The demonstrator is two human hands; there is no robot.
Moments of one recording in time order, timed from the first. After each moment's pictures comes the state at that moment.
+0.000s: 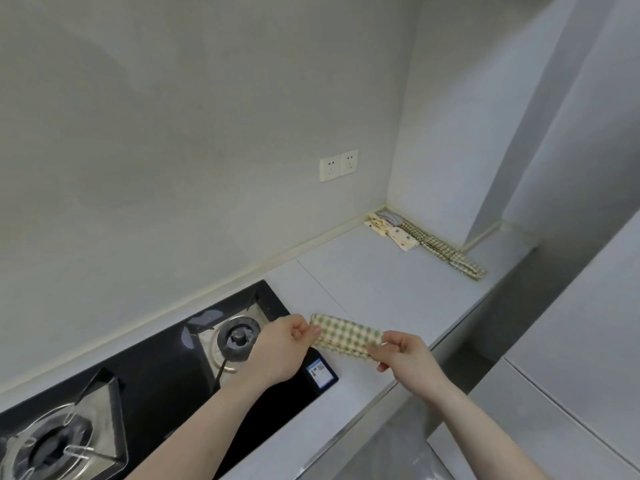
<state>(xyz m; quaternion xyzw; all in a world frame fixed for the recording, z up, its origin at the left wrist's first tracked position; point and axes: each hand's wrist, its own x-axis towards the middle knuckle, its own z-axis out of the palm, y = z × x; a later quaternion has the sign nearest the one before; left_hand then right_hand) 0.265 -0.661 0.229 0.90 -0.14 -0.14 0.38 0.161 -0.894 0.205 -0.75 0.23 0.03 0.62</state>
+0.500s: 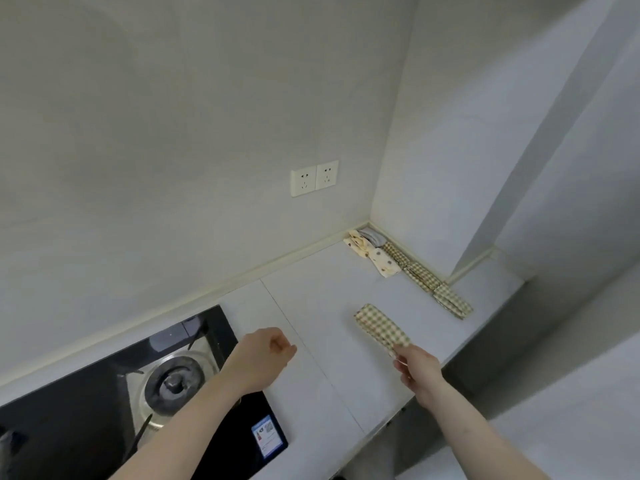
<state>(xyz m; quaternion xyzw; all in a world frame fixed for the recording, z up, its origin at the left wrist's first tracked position) 0.378 -0.763 0.202 0.91 -0.13 -0.21 0.34 0.281 -1.069 0.137 -0.54 0.48 -0.02 0.69</state>
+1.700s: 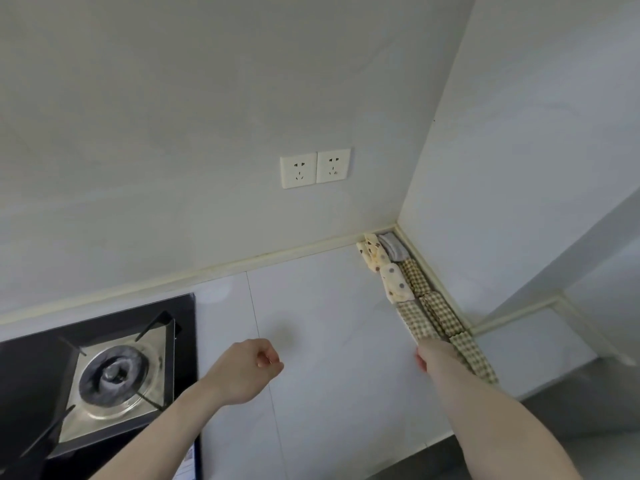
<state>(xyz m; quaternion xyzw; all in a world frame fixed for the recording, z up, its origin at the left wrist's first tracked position) 0.443 -0.908 0.148 0.92 0.01 -0.24 0.32 0.494 -1.324 0.011 -0.72 0.47 0.18 0.48</state>
